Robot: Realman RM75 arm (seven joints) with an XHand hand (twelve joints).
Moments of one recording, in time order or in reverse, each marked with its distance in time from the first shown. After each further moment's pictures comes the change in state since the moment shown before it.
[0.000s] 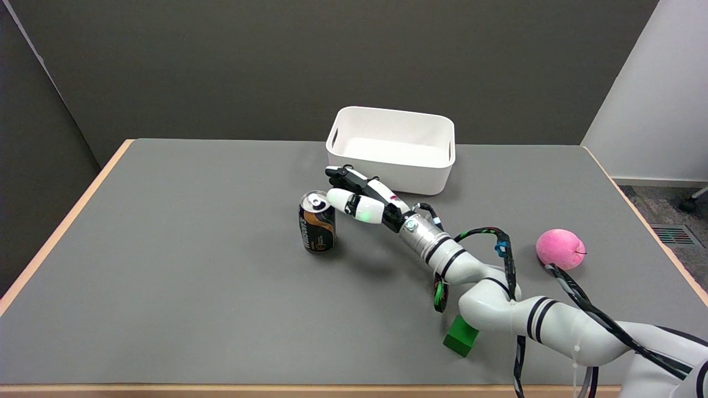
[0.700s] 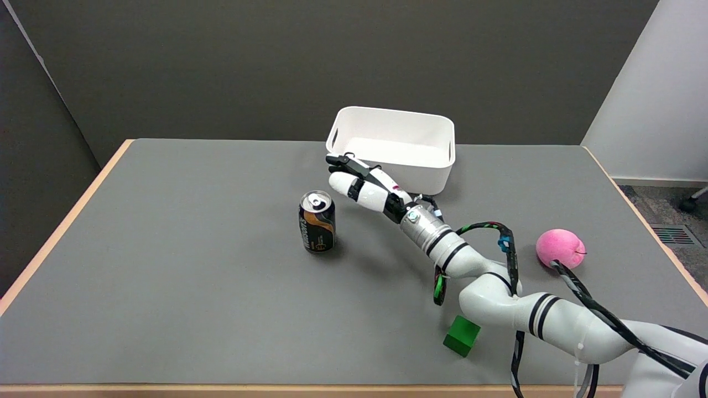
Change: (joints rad) arm -0.002 0.012 0.022 0.051 0.034 0.004 -0.024
